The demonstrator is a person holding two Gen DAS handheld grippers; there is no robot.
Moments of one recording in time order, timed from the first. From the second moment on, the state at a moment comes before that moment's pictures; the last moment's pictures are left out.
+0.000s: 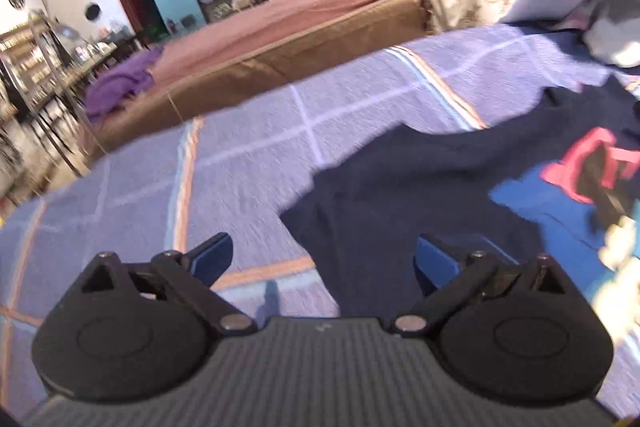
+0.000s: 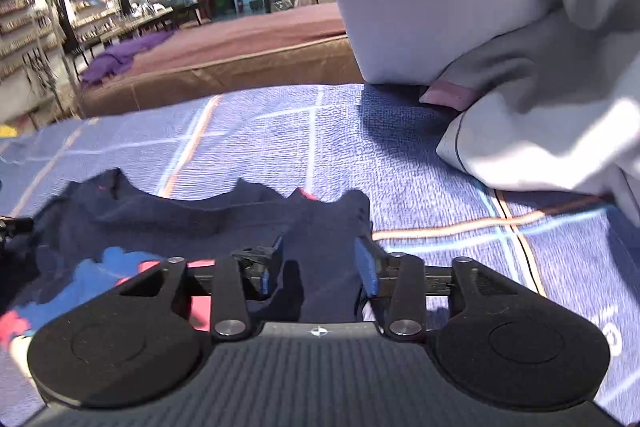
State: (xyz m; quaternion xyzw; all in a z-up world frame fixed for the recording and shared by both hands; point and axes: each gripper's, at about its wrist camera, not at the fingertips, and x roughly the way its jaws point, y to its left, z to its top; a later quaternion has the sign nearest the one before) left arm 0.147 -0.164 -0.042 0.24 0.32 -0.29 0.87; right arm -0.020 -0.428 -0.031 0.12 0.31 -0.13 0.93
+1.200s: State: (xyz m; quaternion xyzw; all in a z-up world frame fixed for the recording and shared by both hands) left arm 0.097 -0.072 -0.063 0.23 0.35 -0.17 0.89; right arm -0.136 -0.377 -0.063 0.16 0.34 -0.11 0.92
